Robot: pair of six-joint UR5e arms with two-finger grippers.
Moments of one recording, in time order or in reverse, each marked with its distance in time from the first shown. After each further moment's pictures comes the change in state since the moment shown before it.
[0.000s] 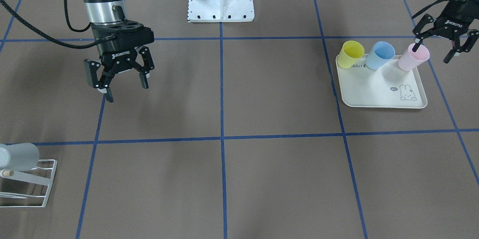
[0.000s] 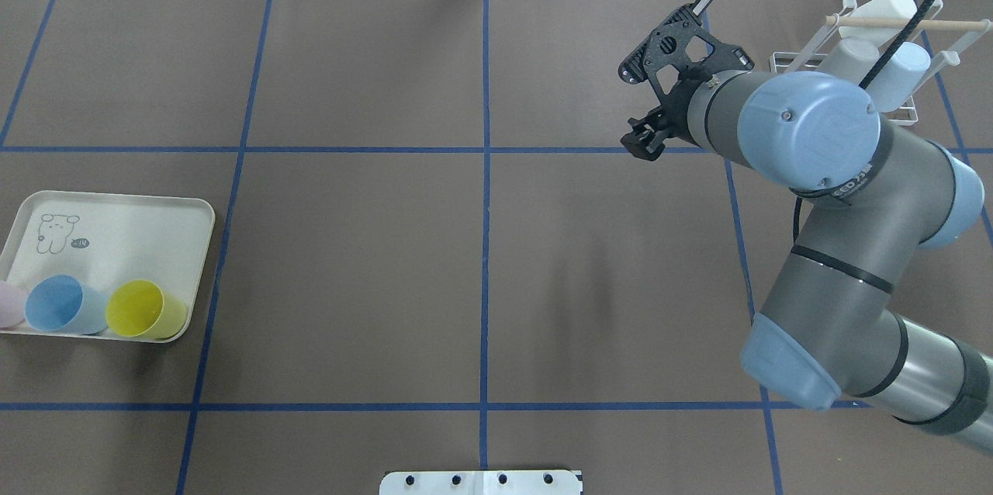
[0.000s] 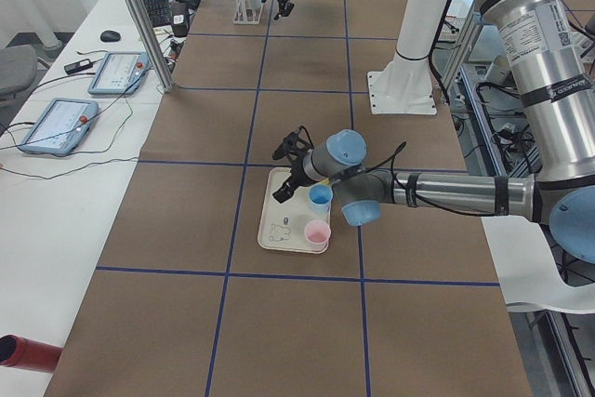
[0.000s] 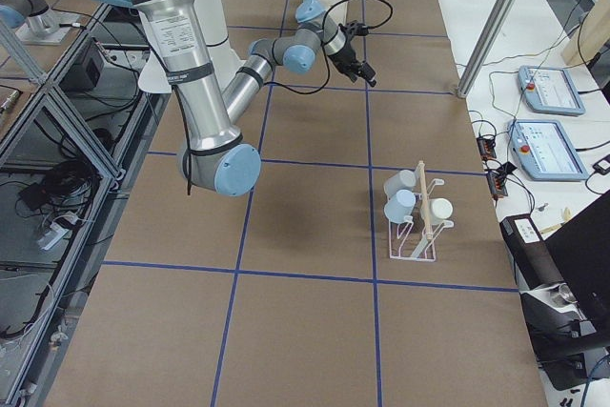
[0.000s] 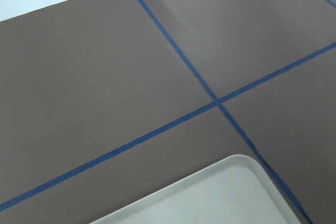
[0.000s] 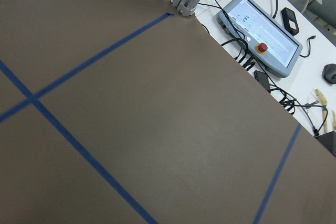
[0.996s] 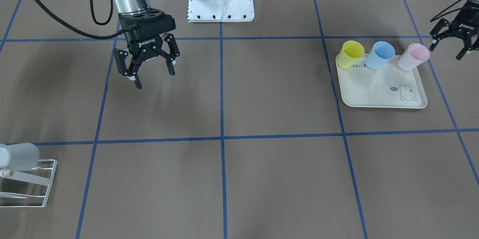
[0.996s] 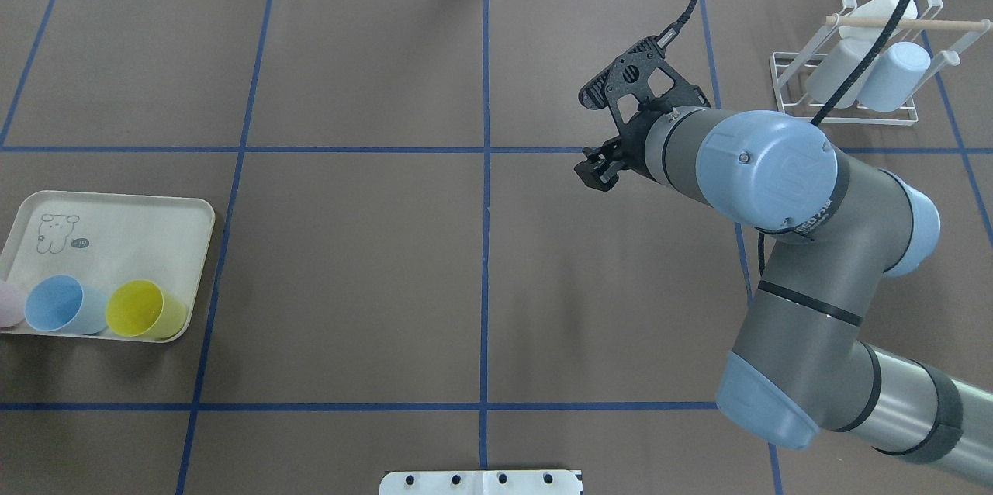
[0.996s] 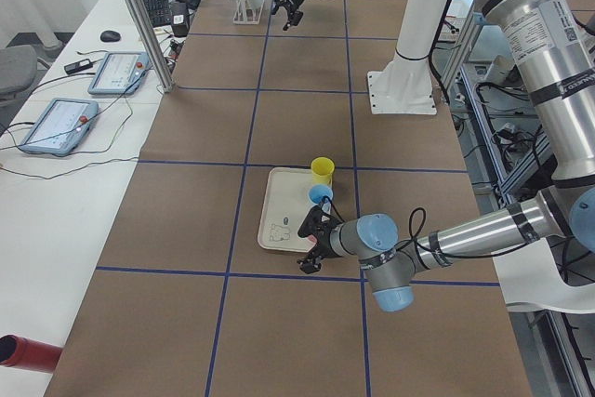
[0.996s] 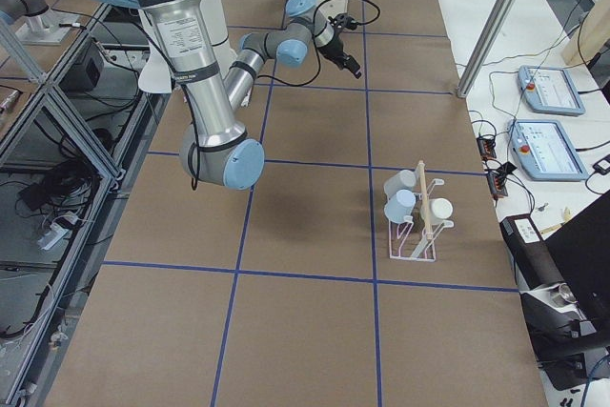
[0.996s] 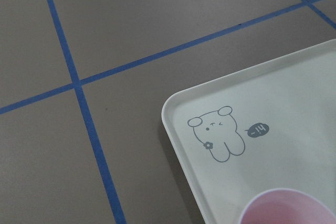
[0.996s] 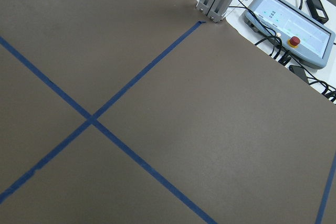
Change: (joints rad) left arm 0.018 0.037 0.326 -0.333 -0.019 -0.074; right arm -0.063 0.019 0.002 0.003 -0.002 0.093
